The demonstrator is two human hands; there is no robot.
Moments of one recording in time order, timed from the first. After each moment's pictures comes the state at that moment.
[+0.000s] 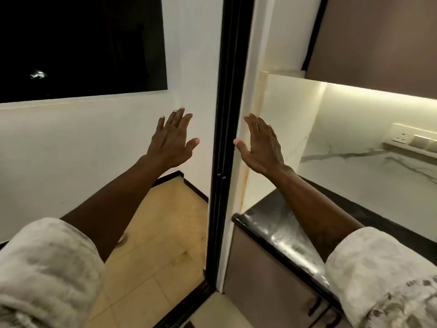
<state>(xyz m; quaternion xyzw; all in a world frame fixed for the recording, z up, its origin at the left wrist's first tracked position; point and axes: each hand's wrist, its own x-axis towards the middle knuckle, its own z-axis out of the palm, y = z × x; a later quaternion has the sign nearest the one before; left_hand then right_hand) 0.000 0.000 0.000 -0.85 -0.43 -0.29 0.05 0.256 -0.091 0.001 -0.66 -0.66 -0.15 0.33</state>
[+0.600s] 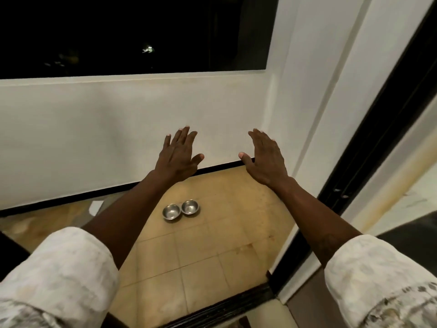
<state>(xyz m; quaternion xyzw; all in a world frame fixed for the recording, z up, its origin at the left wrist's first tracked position) -0.286 0.082 -0.101 -0.75 -0.62 -0.22 0.03 -0.010 0.104 -0.107 -0.55 -0.78 0.00 0.29</state>
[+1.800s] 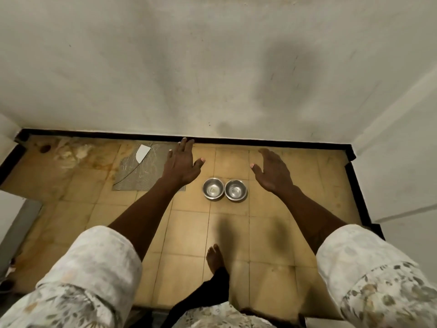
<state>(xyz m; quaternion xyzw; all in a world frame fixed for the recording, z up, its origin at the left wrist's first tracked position) -0.505 0.437 -0.325 -0.52 -0.83 -0.15 -0.15 -0.241 0.569 -0.354 -0.48 -0.84 0.23 0.10</state>
